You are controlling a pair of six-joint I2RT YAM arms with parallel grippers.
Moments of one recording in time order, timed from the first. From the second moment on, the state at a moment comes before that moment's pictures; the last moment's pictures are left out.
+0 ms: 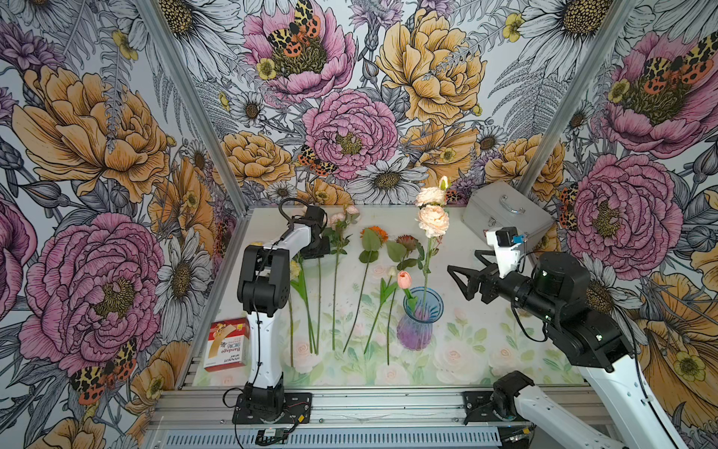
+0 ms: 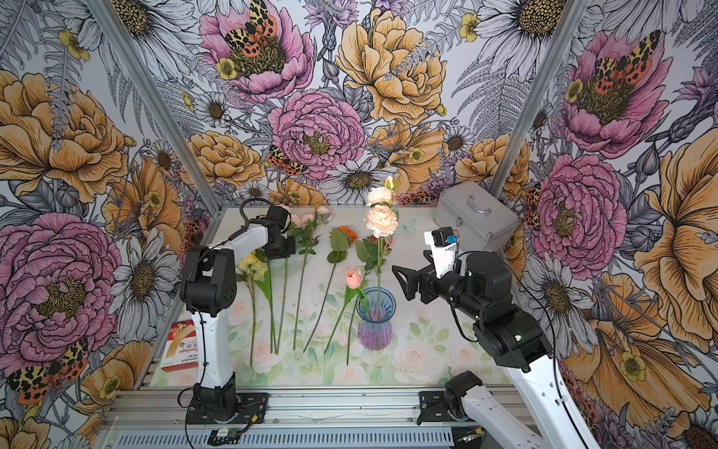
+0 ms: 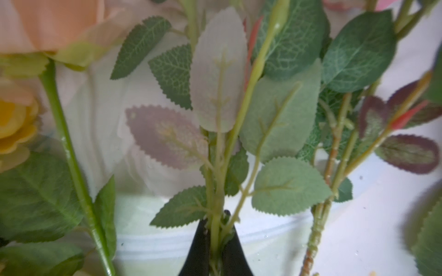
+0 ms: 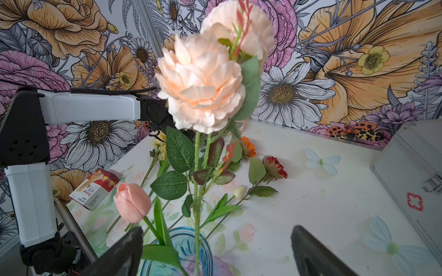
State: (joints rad) left arm -0.18 2.15 1.67 -0.76 -0.04 -0.30; right arm 0.40 0.75 1.12 -0.71 -0.28 0.11
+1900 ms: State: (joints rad) left arm -0.32 1.23 1.67 -0.53 0.44 -0.18; right arm 0.61 1.83 2.29 -0.38 -0.70 0.20
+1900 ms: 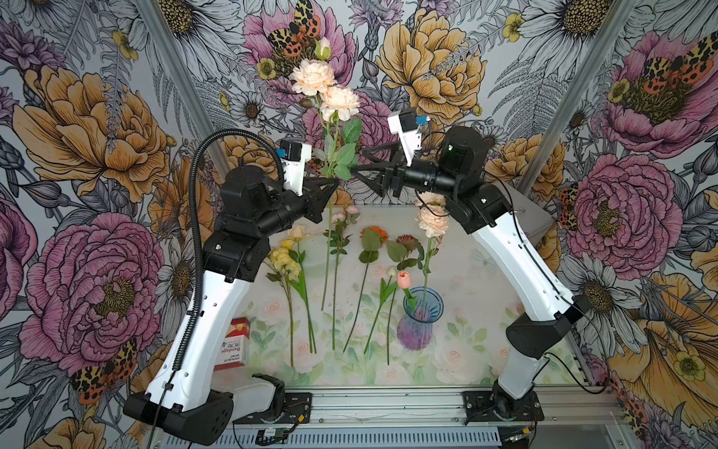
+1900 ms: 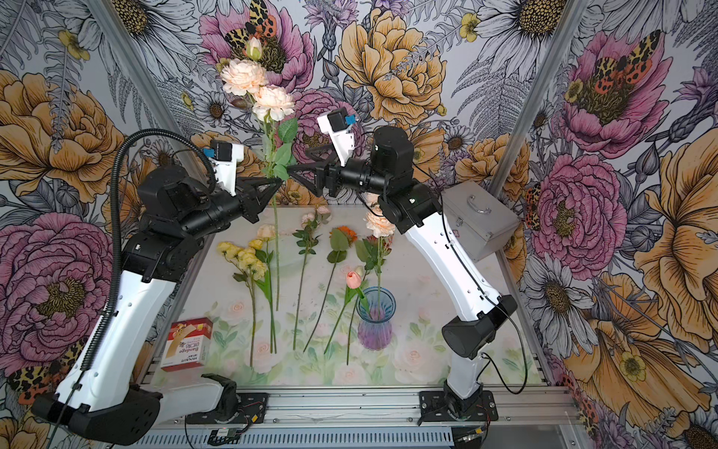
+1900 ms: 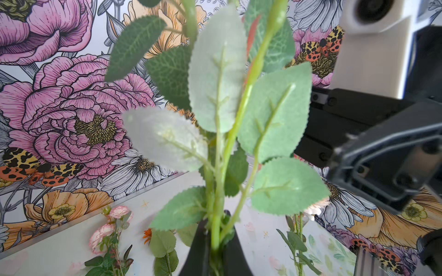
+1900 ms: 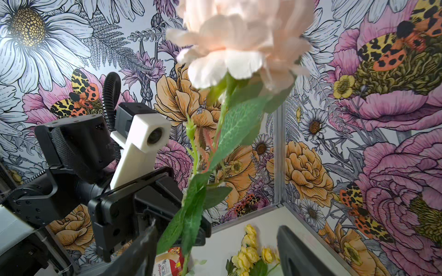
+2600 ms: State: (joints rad) left arm -0.34 1.18 1.65 -0.49 0.48 -0.20; right arm 0.69 1.90 2.41 -0.38 -0.79 0.22
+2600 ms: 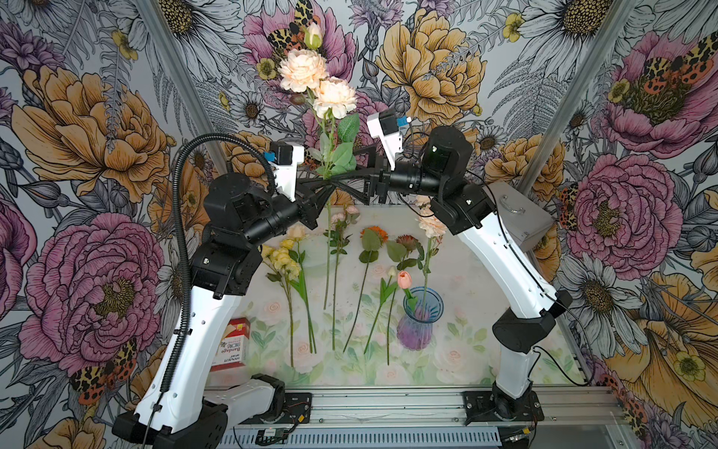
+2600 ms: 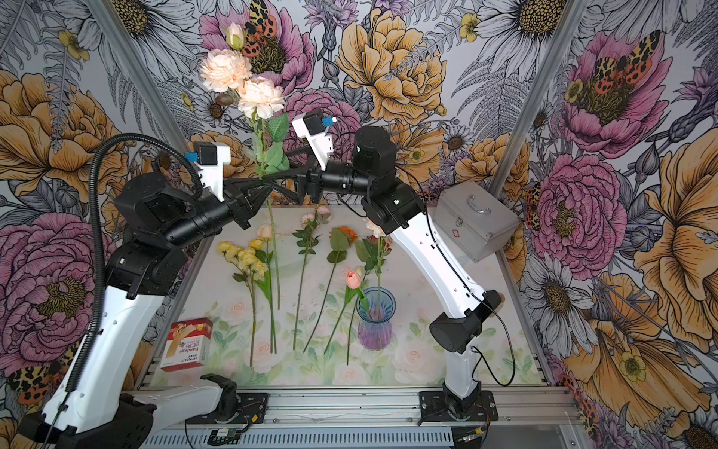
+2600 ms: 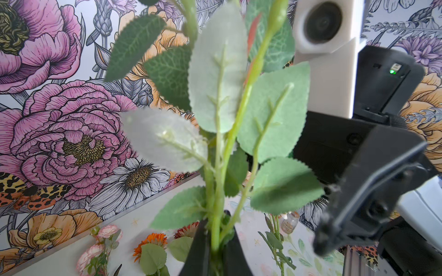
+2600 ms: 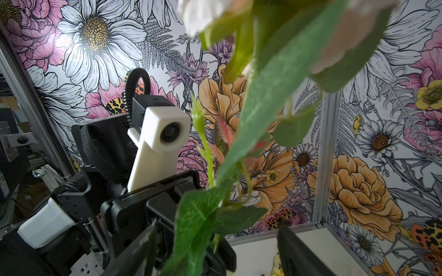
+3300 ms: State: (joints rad) left arm -0.39 1.20 1.65 -0.49 0.49 -0.20; right arm 0.70 1.93 2.44 -0.38 -0.82 0.24
